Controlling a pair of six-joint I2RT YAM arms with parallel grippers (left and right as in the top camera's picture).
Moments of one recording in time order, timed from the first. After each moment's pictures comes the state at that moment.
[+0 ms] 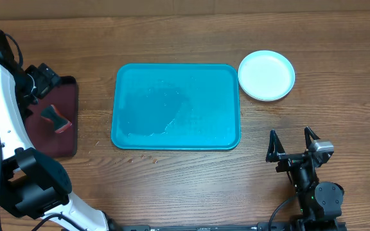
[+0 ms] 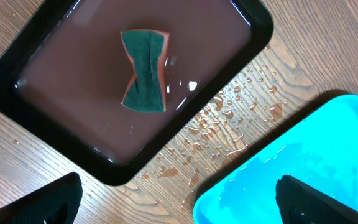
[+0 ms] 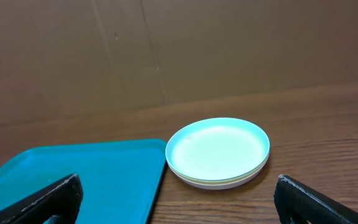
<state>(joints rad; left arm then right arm) 0.45 1.89 1.87 -1.36 0.03 -0.44 0.09 0.01 0.02 -0.03 -0.06 0.20</state>
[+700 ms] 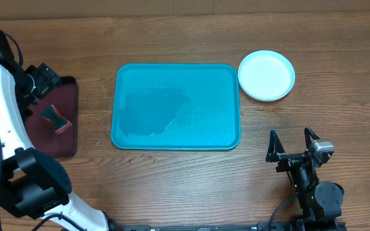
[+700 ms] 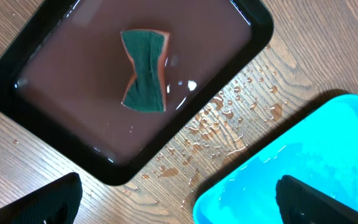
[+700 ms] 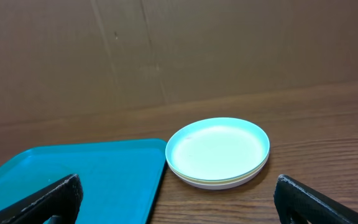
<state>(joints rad) 0.45 1.89 1.87 -1.36 0.03 -0.44 0.09 0.01 0.02 -0.03 -0.06 0.20</state>
